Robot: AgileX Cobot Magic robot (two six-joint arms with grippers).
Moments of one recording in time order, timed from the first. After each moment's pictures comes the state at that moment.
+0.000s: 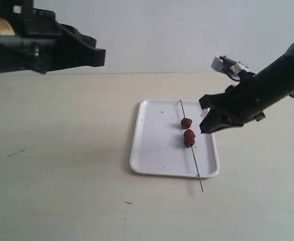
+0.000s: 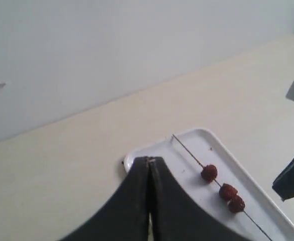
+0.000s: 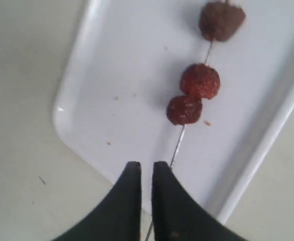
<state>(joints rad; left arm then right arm) -0.59 1.37 -0.91 -0.18 -0.01 0.12 -0.02 1.88 -1.15 0.82 0.85 -0.69</state>
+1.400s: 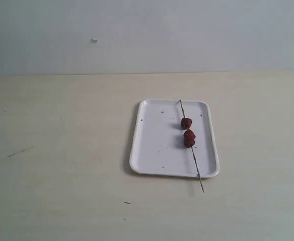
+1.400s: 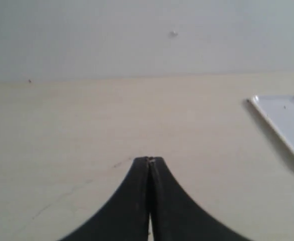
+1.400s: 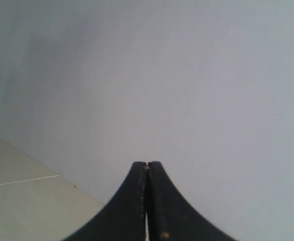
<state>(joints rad) -0.10 0.01 -0.01 -0.19 0.28 0.16 -0.02 0.00 -0.73 0.89 0.74 -0.83</state>
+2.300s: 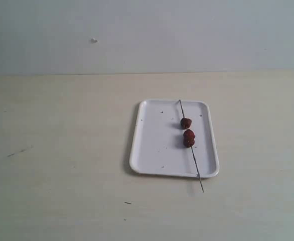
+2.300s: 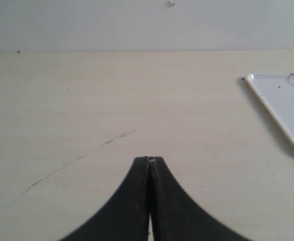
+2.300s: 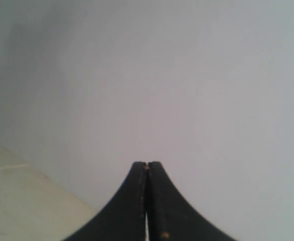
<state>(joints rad) -0.09 0.01 0.00 -0.22 0.37 0.16 -0.02 0.00 -0.71 0.80 0.70 -0.86</state>
